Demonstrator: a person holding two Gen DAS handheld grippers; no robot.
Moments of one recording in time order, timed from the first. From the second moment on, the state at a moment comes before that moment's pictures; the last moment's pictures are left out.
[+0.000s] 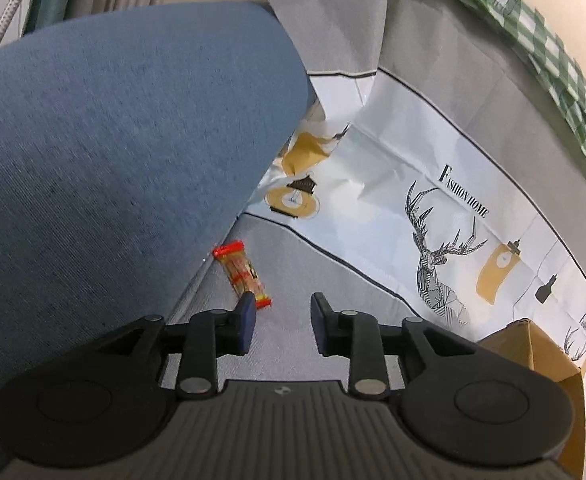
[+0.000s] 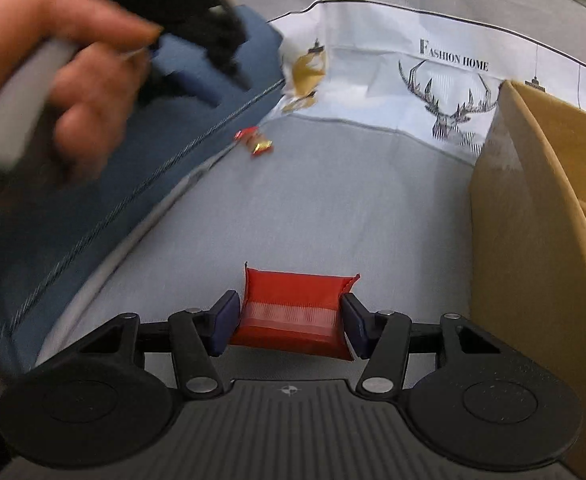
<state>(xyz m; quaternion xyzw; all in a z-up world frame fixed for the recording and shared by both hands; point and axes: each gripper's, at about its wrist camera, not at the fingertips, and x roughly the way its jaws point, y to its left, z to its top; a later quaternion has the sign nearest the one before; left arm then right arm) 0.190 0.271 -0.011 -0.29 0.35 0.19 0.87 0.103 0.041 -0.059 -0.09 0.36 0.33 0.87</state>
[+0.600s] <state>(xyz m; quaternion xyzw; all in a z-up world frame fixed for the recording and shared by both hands) 0.271 0.264 -0.065 -0.30 0.37 0.29 0.83 0.115 0.041 -0.083 -0.10 0.41 0.29 0.86</state>
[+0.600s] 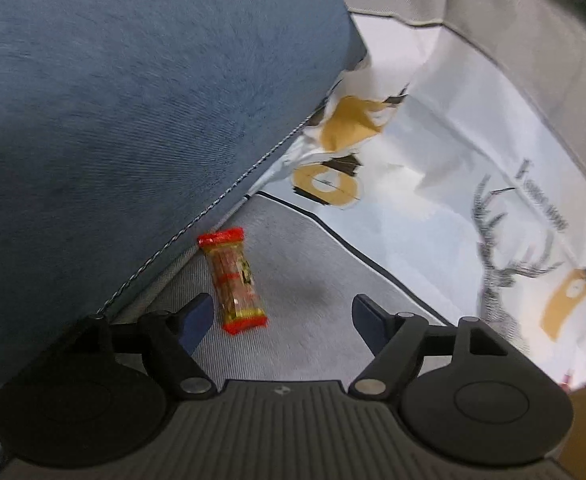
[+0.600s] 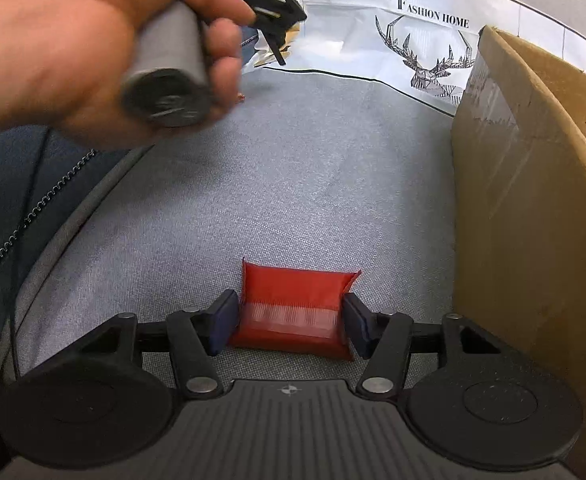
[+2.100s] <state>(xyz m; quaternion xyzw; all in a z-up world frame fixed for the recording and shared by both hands) 0.126 0.221 -0.058 -0.19 0.52 0.11 0.82 0.105 0.029 -0.079 -0.08 0.40 0.35 0.84</state>
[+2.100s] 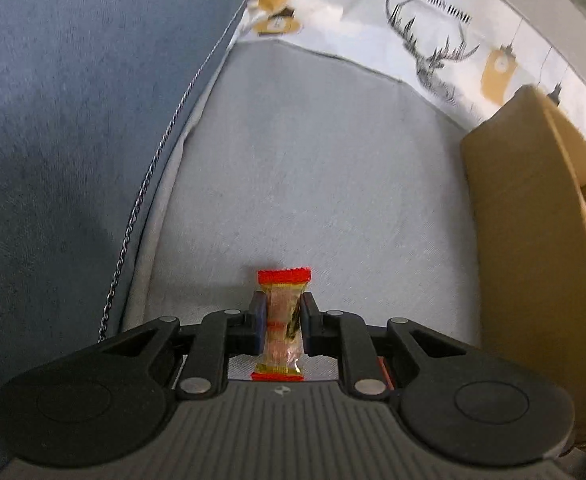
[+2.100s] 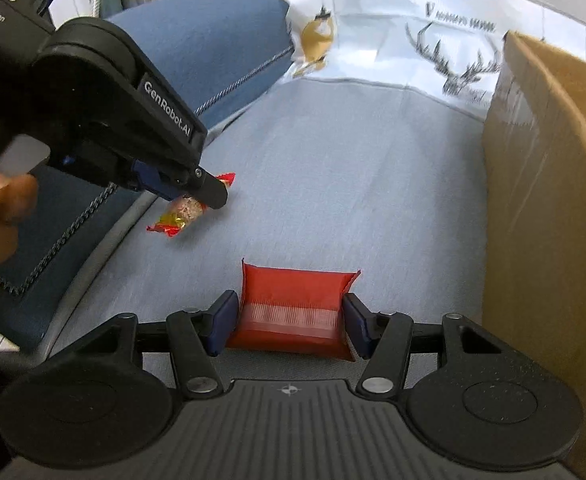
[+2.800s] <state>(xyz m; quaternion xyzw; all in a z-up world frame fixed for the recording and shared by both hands) 0.144 0.209 -0.072 -0.13 0.55 0.11 0.82 0.104 0.035 -0.087 -0.10 0.41 0.34 0.84</state>
